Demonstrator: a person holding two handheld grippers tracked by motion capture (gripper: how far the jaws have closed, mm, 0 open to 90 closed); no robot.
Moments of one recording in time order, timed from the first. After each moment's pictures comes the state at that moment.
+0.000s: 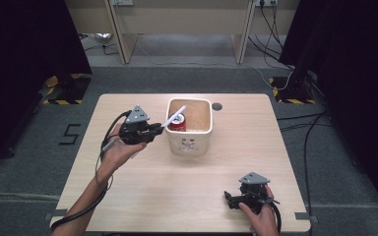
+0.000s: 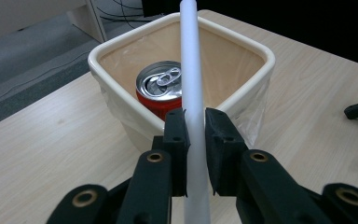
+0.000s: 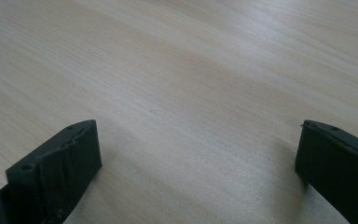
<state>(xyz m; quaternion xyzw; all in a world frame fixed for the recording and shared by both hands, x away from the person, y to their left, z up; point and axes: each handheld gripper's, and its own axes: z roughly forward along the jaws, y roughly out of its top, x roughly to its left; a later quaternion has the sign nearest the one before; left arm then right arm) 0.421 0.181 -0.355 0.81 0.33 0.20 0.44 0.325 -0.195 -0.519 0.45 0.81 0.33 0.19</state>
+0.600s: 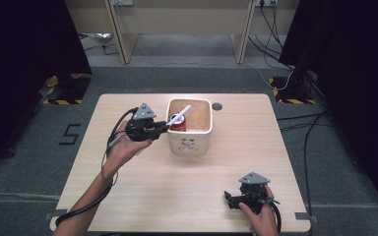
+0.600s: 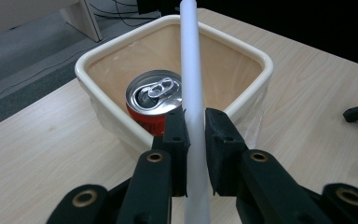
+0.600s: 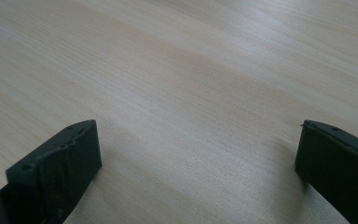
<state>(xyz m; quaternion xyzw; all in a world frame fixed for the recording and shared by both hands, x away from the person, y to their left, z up) 0.432 0.165 -0.352 0.82 0.32 0.19 0.44 0.325 -0.195 -0.519 0.45 0.81 0.33 0.19</state>
